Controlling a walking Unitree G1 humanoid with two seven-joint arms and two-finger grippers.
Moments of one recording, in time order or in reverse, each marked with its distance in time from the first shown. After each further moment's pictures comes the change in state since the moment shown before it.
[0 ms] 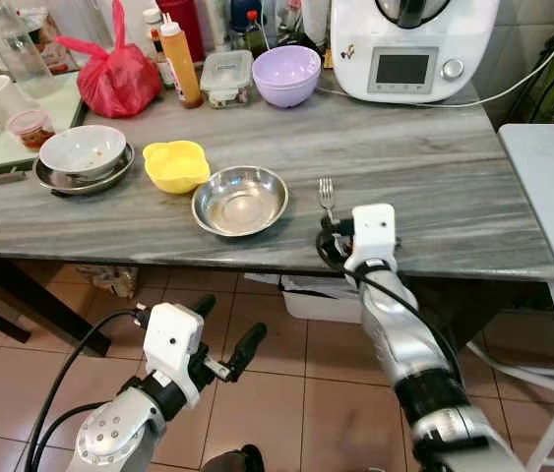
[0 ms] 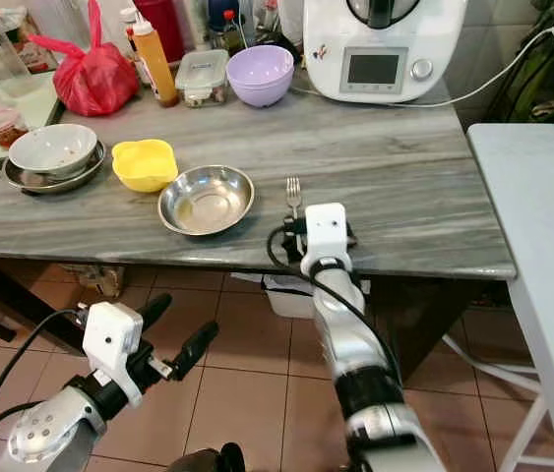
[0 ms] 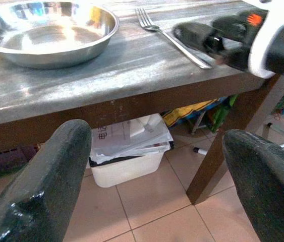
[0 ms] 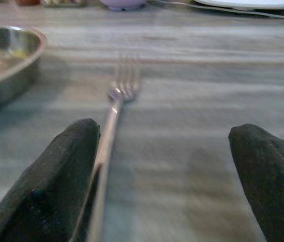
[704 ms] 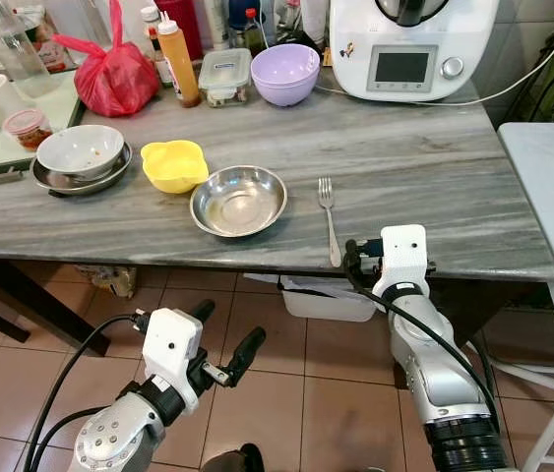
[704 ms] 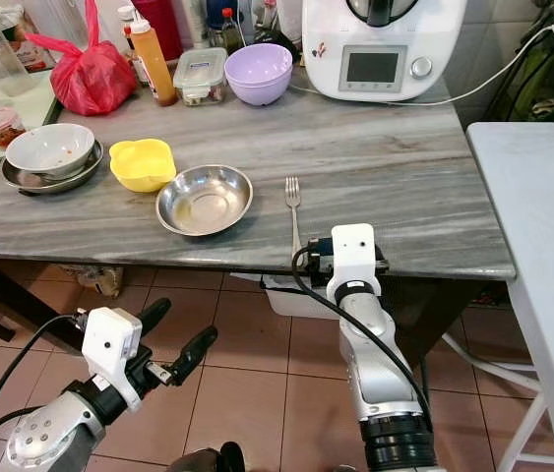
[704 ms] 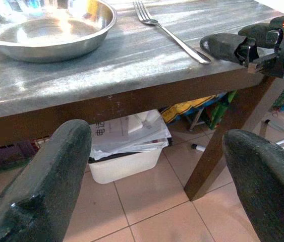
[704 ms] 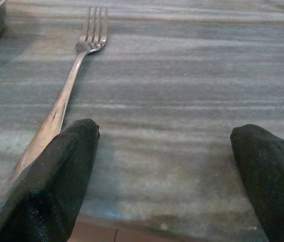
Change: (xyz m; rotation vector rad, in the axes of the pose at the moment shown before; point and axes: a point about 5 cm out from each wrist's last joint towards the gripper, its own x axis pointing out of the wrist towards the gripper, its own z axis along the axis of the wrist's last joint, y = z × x) left arm -0.002 -0.001 -0.003 -0.007 0.010 -0.001; right arm -0.026 -0.013 0.001 -0.019 0.126 -0.024
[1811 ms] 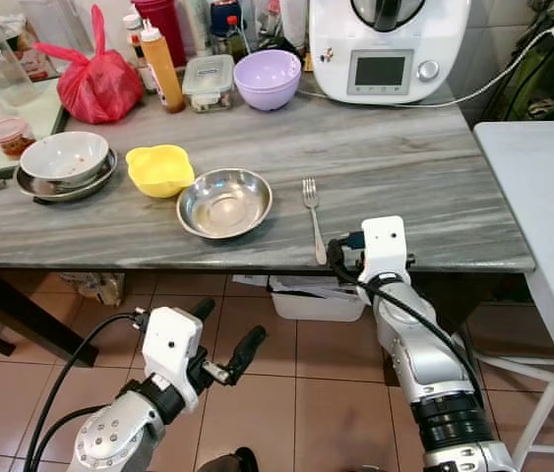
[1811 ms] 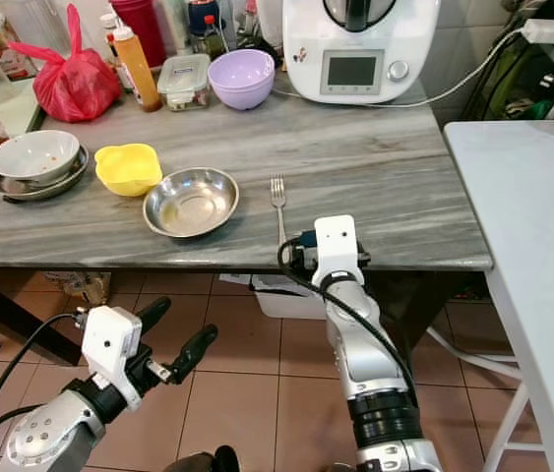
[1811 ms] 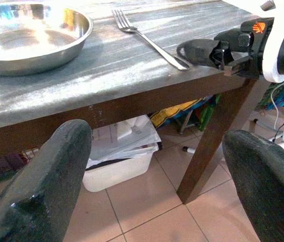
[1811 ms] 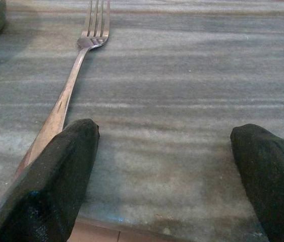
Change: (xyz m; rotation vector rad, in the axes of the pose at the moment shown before) left arm 0.001 0.001 0.001 0.007 -0.007 0.001; right arm 0.020 0.018 0.004 0.006 0.048 0.081
